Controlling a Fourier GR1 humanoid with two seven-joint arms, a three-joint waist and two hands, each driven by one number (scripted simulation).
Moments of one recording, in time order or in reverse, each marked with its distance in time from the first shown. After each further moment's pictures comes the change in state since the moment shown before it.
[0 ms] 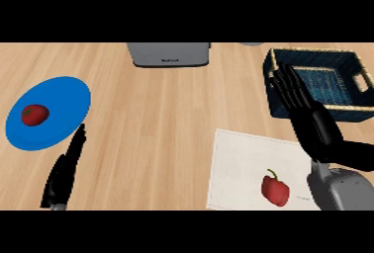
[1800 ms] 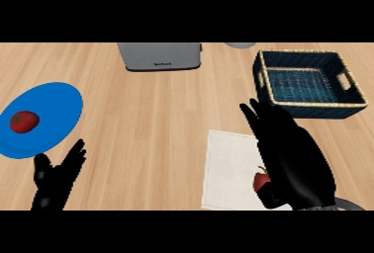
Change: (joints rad) left arm 0.076 -0.006 0.074 -0.049 0.201 -0.151 0.293; right arm -0.127 -0.130 0.423 -0.389 1.031 0.443 0.975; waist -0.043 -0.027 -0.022
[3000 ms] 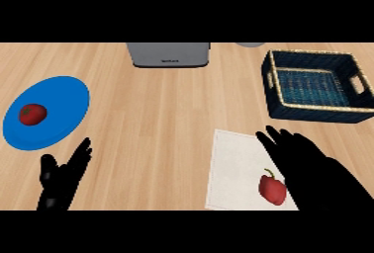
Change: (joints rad) left arm 0.003 -0.028 -0.011 -0.036 -0.035 -0.014 0.009; right arm 0.126 0.089 -0.120 -0.261 -0.220 0.378 0.171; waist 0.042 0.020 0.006
